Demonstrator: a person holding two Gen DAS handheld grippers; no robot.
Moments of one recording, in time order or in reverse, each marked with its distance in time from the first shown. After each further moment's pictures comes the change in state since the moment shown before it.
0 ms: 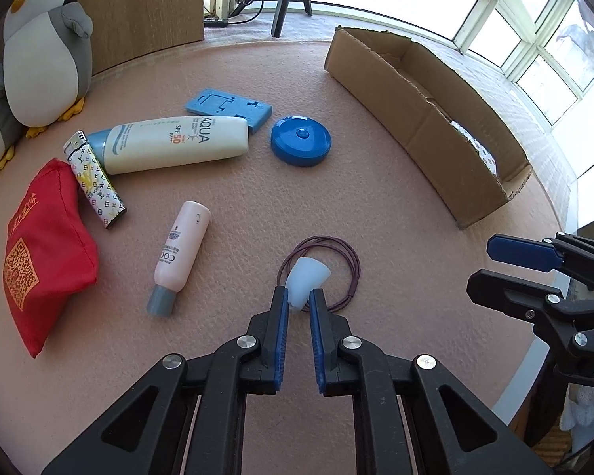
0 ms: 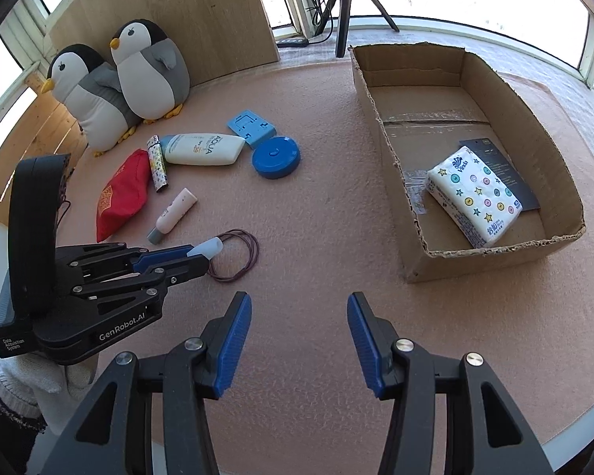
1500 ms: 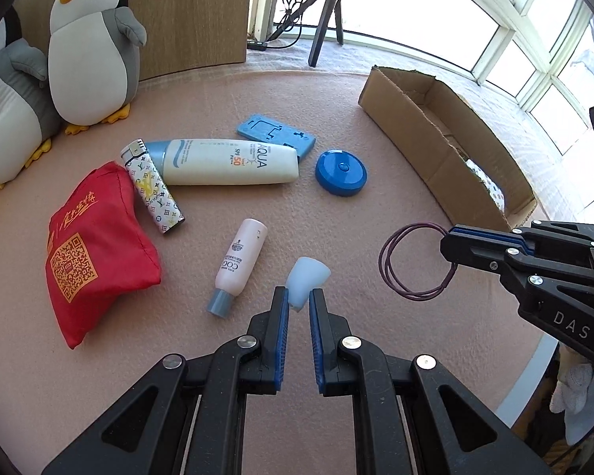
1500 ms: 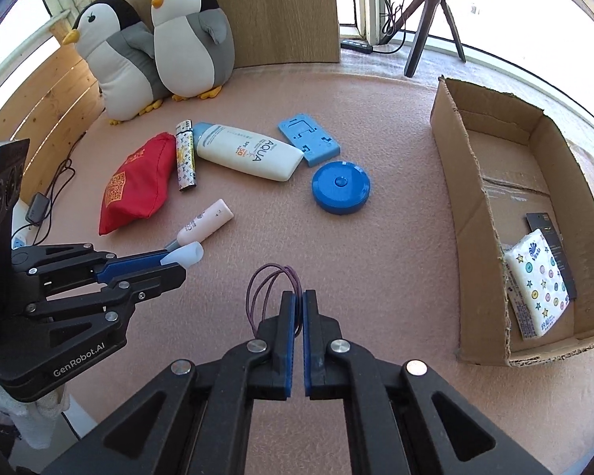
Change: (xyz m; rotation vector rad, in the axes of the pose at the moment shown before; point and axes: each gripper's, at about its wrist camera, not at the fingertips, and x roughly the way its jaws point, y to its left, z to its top) left arm -0.031 0.015 0.004 -0.060 -0.082 0.041; right arm 0.017 0.041 0.037 -0.160 -0.019 -0.010
